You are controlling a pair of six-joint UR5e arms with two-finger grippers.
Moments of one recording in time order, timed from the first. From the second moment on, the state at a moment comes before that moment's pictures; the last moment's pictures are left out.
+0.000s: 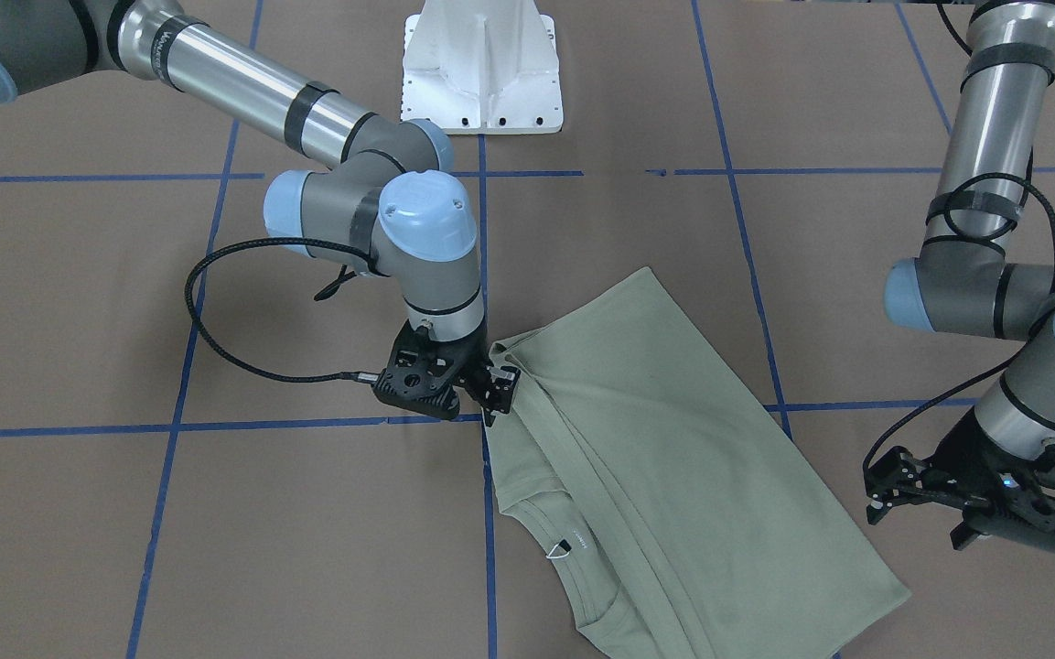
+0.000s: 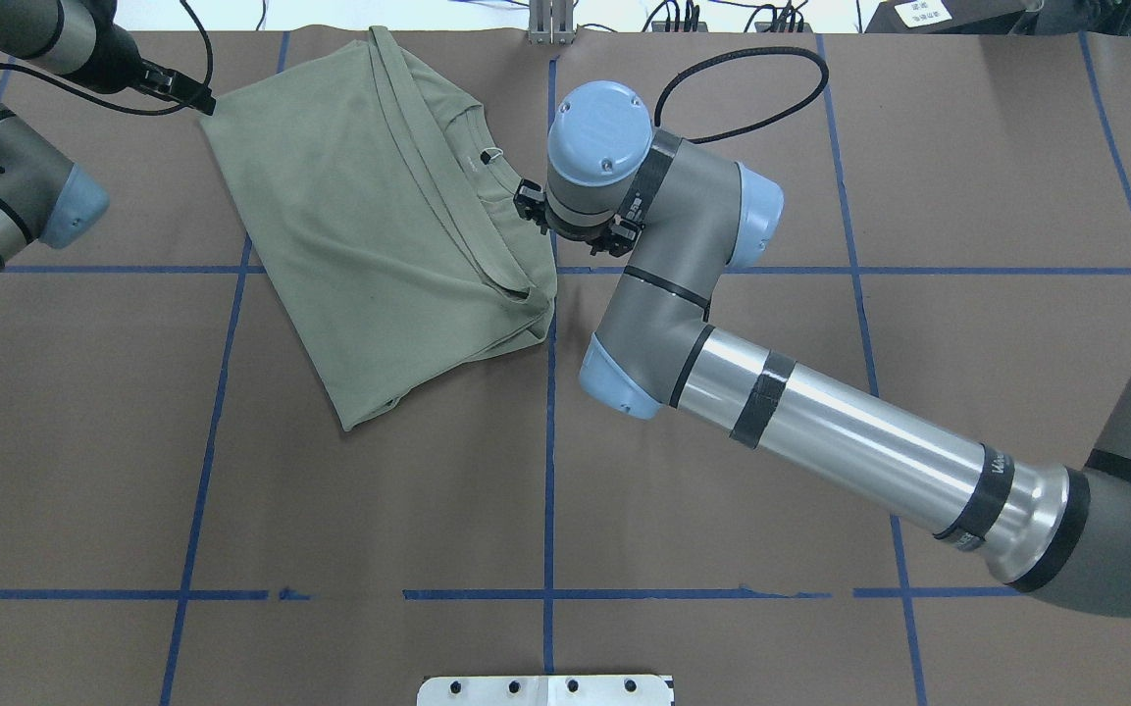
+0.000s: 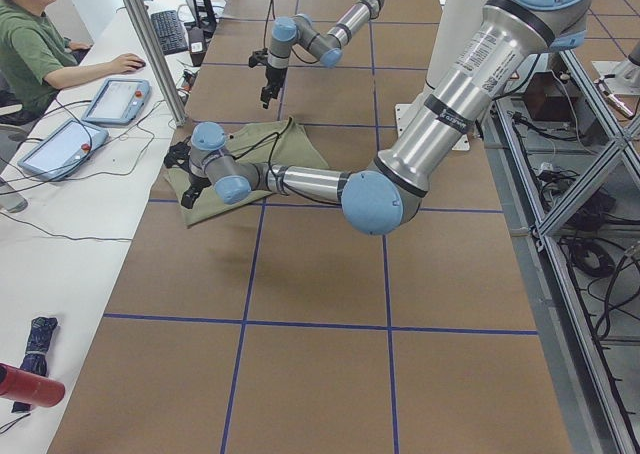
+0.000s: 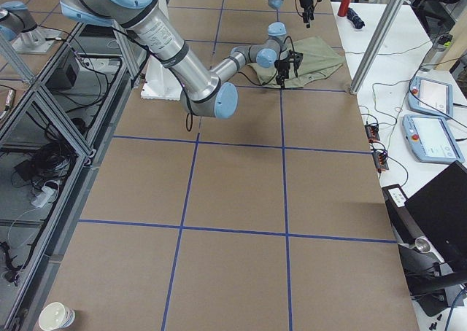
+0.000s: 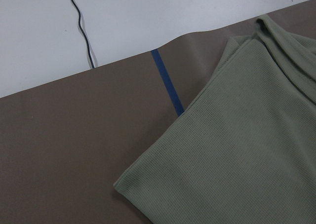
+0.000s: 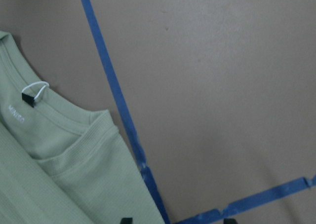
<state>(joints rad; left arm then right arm) -1.11 -2.19 -1.02 -2.39 -2.08 -0.52 0.61 -0.62 1.17 -1.27 1.75 1.55</state>
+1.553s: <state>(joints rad) -1.11 -2.18 -1.02 -2.39 -2.08 -0.52 0.55 -0.58 1.09 -1.28 1.68 1.51</state>
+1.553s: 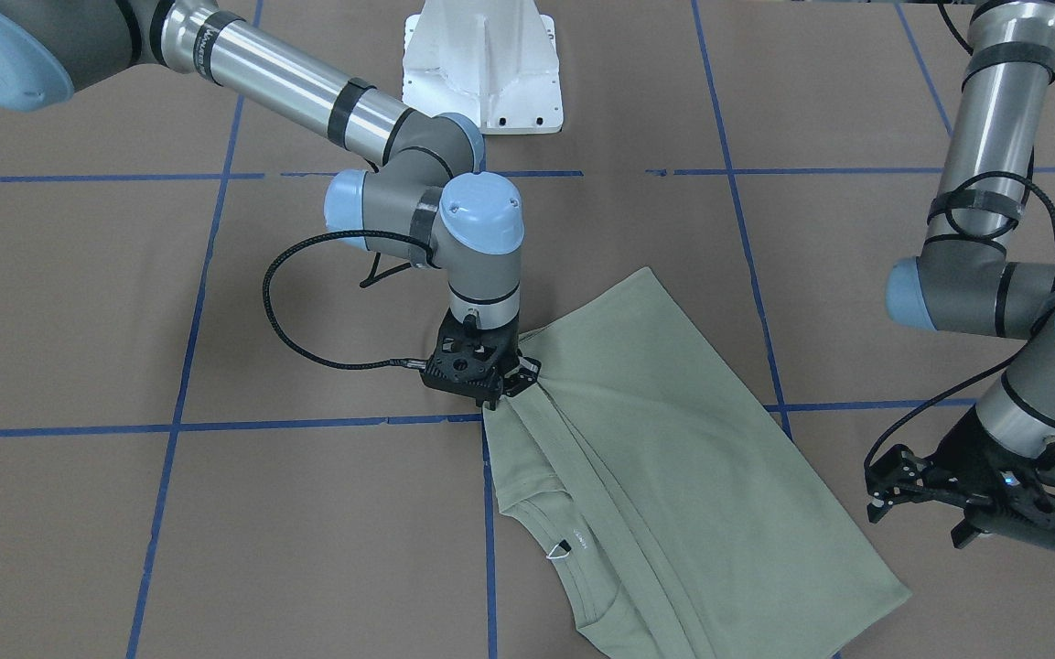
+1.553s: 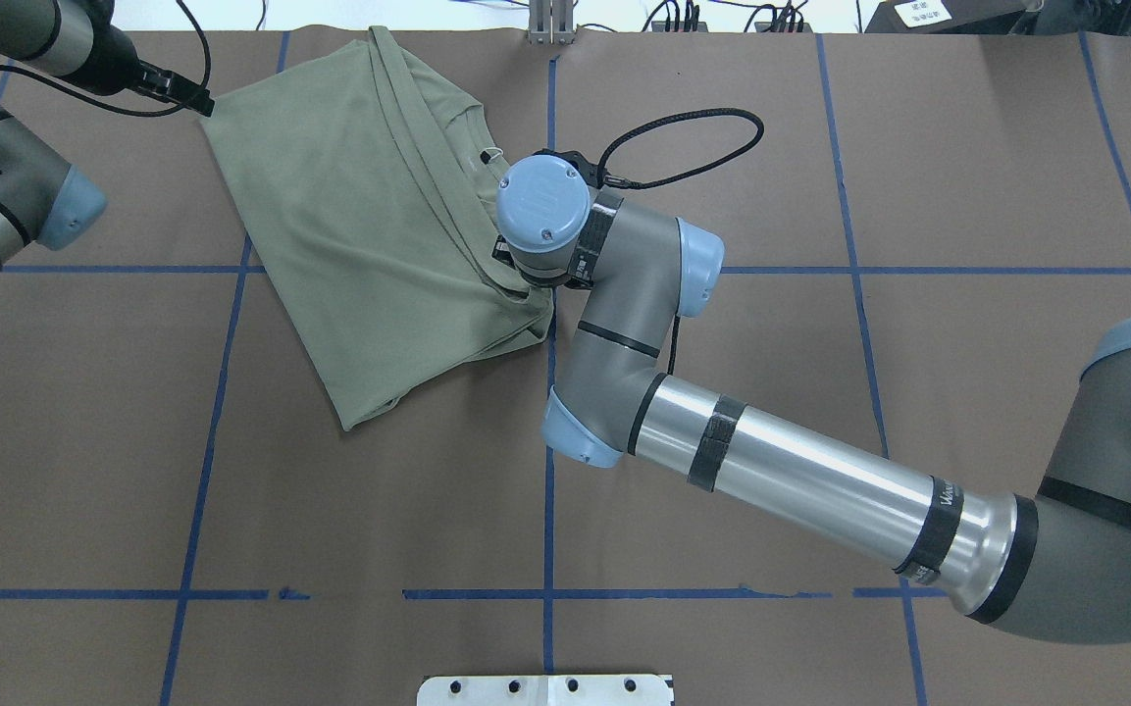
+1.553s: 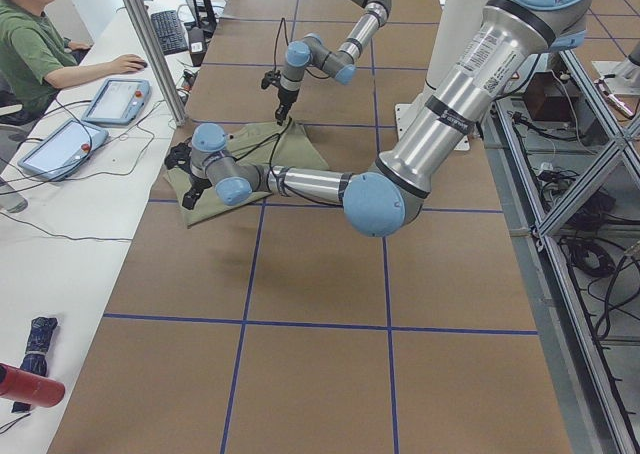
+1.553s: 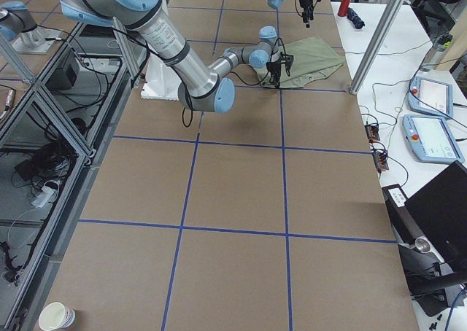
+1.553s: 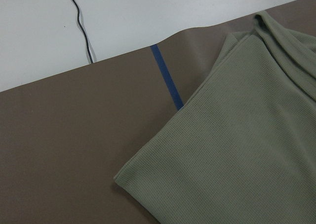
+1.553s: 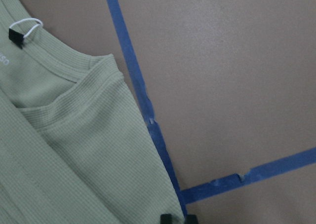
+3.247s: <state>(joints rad) -1.11 -2.16 -1.06 -2.39 -2.08 -0.54 0.25 -1.10 2.06 -1.74 1.56 1.63</state>
